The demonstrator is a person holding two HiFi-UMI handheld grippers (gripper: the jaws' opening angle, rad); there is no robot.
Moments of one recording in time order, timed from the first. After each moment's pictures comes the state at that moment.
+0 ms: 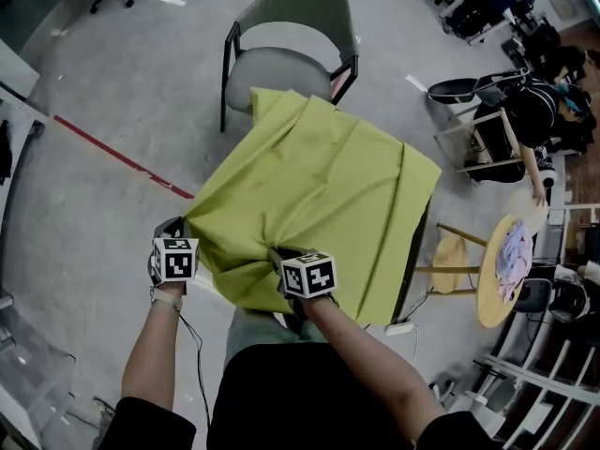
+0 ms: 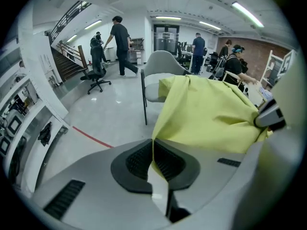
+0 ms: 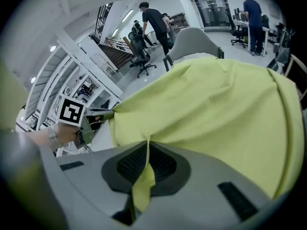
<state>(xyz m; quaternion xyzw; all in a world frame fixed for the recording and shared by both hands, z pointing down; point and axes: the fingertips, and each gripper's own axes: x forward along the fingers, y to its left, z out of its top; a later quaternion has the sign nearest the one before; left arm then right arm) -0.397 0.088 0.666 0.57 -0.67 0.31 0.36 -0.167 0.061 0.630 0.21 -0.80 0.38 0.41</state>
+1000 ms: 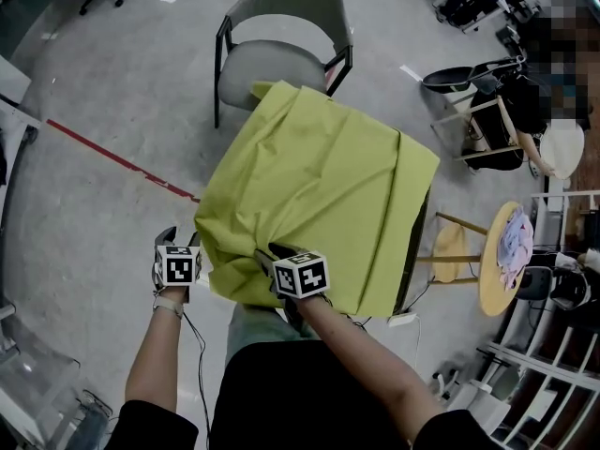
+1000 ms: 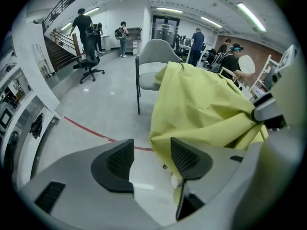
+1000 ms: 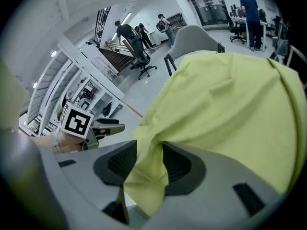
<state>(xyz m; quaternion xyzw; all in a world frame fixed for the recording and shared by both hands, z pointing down) -0.377 0.114 0.711 0.58 -0.63 0.32 0.41 -0.185 0.076 0.644 0.21 -0.80 0.40 0.39</state>
